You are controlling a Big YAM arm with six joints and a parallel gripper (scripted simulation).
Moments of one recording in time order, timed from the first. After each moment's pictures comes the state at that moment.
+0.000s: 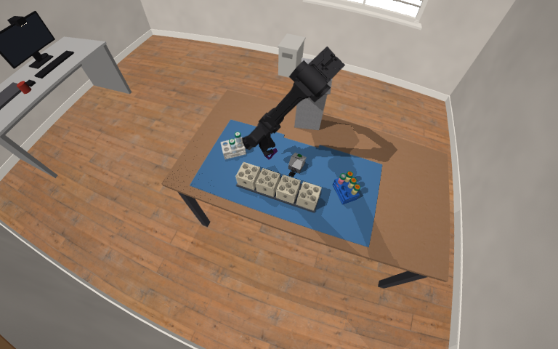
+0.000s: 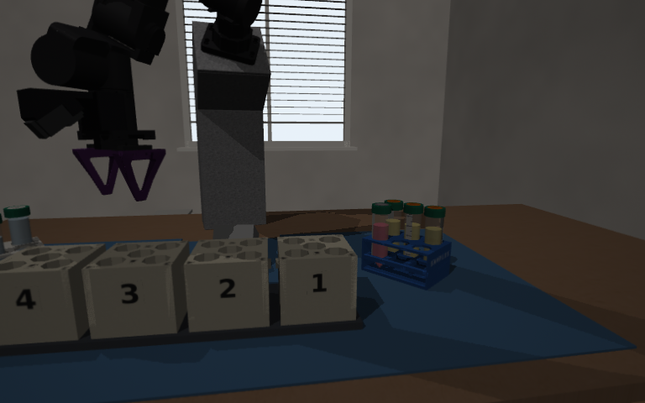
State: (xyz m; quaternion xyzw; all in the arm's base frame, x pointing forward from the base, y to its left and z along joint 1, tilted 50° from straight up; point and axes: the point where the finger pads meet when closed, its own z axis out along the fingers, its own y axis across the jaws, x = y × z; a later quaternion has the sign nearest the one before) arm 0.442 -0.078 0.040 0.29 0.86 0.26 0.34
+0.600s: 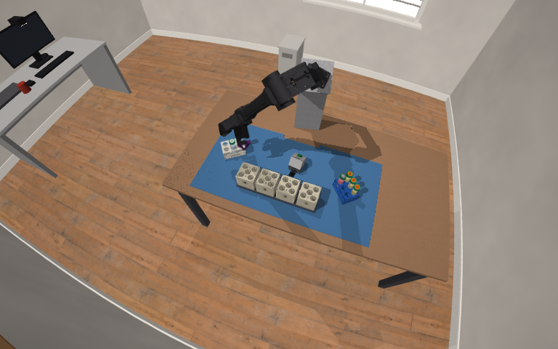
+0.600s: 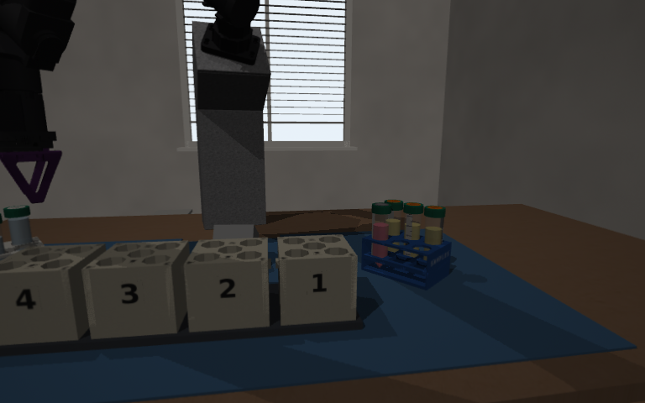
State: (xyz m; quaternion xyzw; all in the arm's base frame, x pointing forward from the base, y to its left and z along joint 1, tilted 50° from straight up) arm 0.454 -0.208 0.003 0.38 0.82 0.29 0.31
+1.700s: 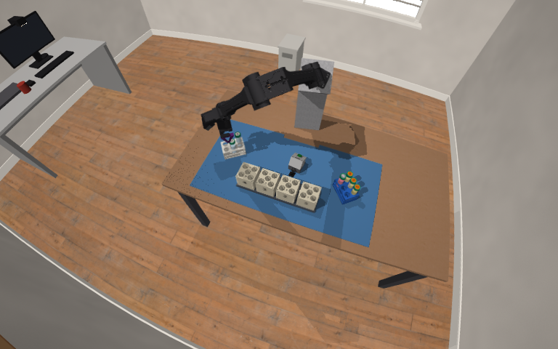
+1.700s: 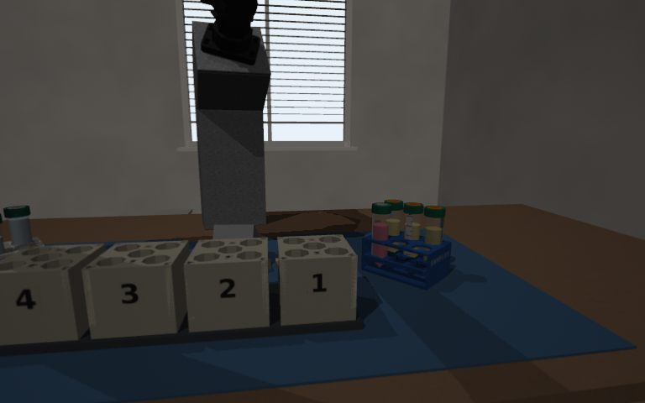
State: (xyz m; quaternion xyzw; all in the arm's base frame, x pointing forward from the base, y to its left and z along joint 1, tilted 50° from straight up) arm 0.463 -0.306 -0.025 0.37 0.83 0.28 0.32
